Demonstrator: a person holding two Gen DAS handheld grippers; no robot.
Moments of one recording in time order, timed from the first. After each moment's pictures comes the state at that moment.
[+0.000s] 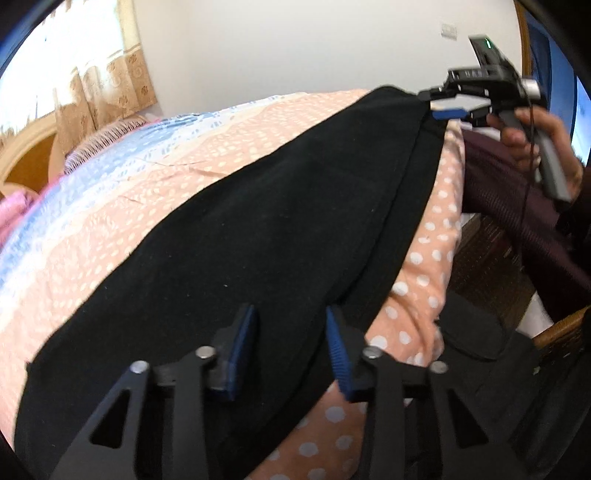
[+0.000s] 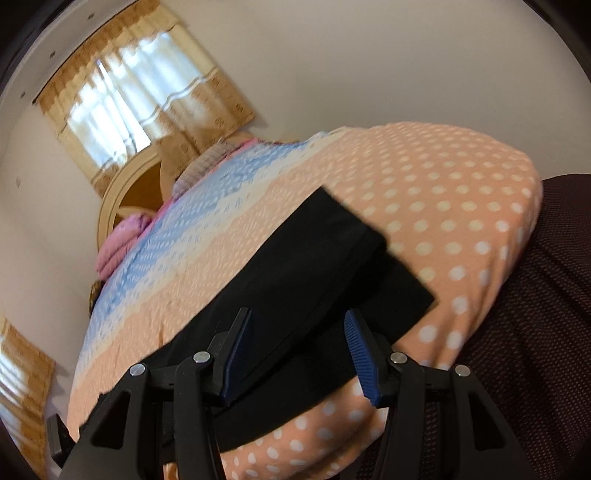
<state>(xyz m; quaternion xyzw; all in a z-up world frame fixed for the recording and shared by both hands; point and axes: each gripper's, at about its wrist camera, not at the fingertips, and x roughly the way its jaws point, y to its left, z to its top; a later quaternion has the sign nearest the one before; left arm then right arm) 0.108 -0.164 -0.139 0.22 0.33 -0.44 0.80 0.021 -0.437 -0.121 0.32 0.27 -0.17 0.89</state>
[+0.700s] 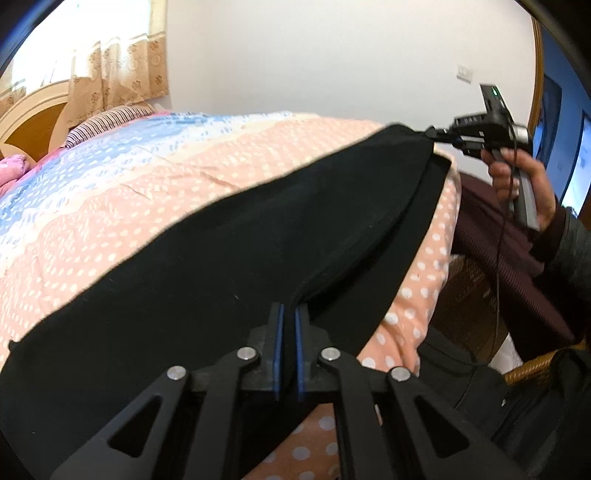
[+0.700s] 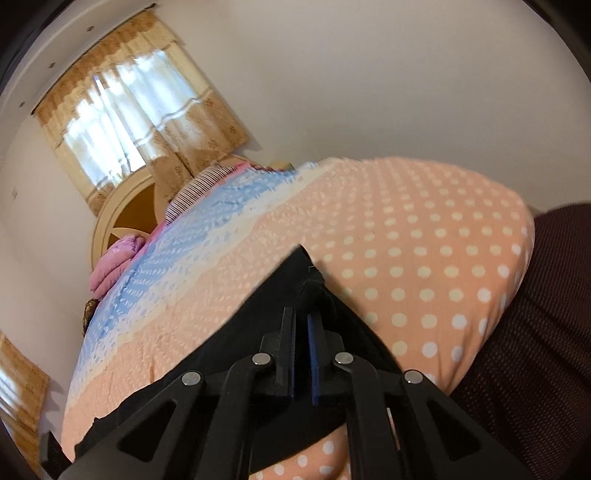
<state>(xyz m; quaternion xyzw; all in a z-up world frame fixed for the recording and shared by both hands) 0.120 -0.150 -0.124 0.13 0.34 -0.45 0.81 0.026 -0.462 -0.095 0.30 0.23 -0.19 0.91</state>
